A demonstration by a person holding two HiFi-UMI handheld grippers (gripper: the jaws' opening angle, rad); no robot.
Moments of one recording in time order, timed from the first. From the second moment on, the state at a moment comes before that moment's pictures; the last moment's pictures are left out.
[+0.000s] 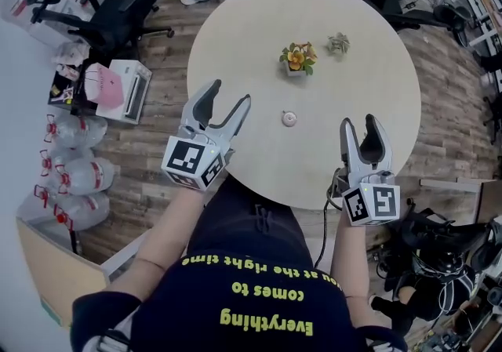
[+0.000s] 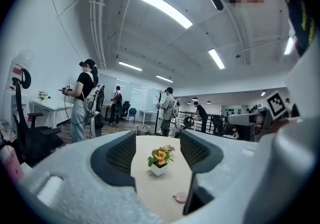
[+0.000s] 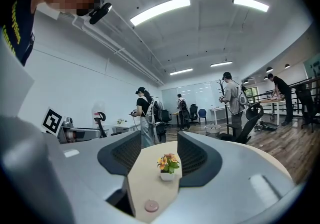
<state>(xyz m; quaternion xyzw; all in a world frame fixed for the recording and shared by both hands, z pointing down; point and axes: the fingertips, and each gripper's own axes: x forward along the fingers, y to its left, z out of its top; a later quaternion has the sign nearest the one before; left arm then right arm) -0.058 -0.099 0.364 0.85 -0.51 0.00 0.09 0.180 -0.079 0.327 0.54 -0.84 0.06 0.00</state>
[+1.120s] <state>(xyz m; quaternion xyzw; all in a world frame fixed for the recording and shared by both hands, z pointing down) -0.052 -0.154 0.436 0.87 -0.47 0.03 0.13 0.147 -0.120 0.455 0.51 -0.84 0.18 0.07</state>
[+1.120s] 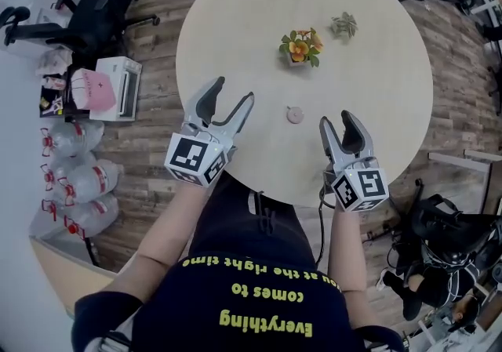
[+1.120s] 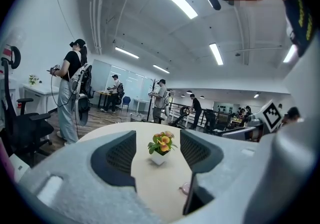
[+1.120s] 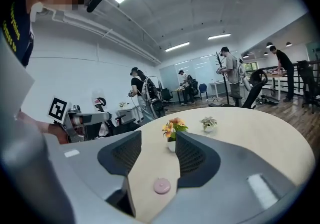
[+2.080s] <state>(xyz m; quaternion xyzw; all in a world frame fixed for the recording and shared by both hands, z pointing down) -0.066 -0.144 0.479 0.87 -0.47 0.07 0.16 0.103 -0.116 0.657 0.31 -0.85 0.17 0.39</state>
